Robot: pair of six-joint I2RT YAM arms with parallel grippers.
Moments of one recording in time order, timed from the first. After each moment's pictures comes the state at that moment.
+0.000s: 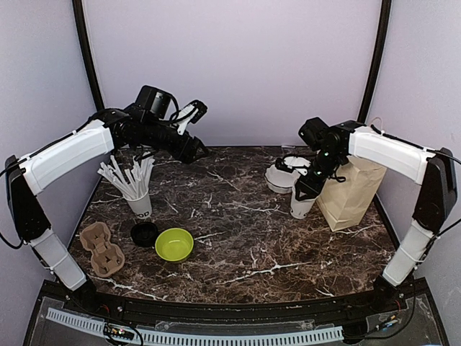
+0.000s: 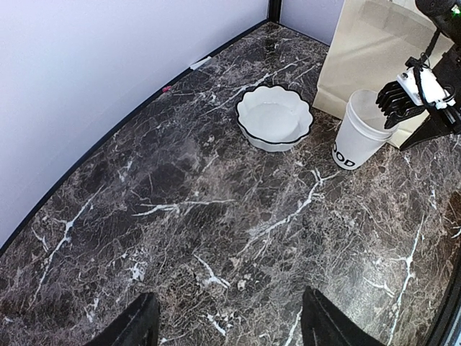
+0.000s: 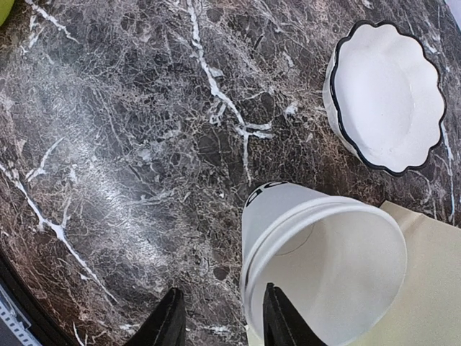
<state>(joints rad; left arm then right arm) -0.63 1.62 1.60 -0.63 0.16 0.15 0.53 1.68 1.46 -1.05 -0.11 -0.49</state>
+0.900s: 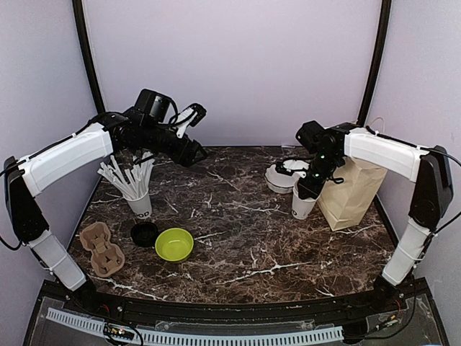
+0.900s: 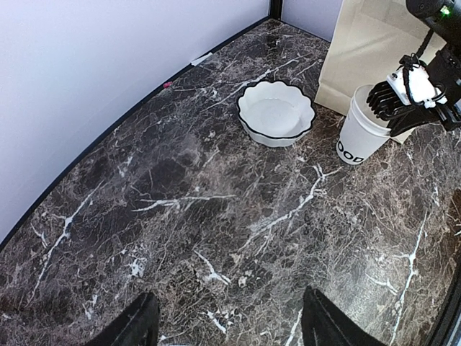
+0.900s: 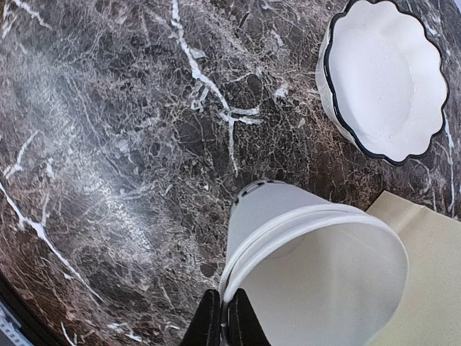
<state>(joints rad) -0.63 1.60 1.55 -0.60 0.15 0.15 0.53 1.72 1.46 -1.05 -0.06 -0.49</state>
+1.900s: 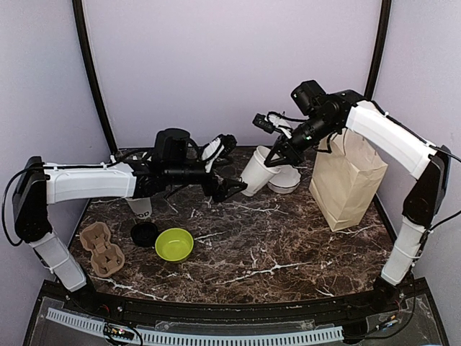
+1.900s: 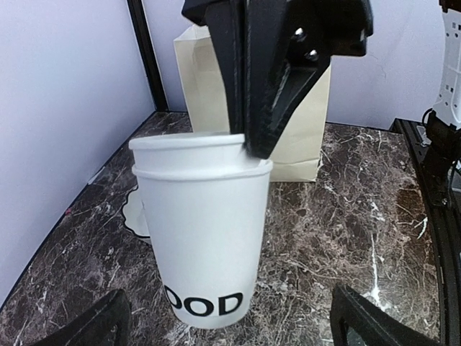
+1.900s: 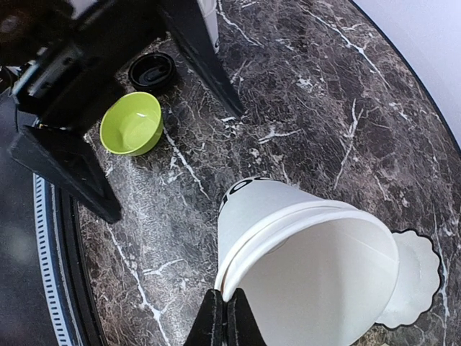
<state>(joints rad) -0.78 1.62 1.16 0.13 0.38 0.25 0.59 1.78 1.87 -1.11 -0.55 -0.50</state>
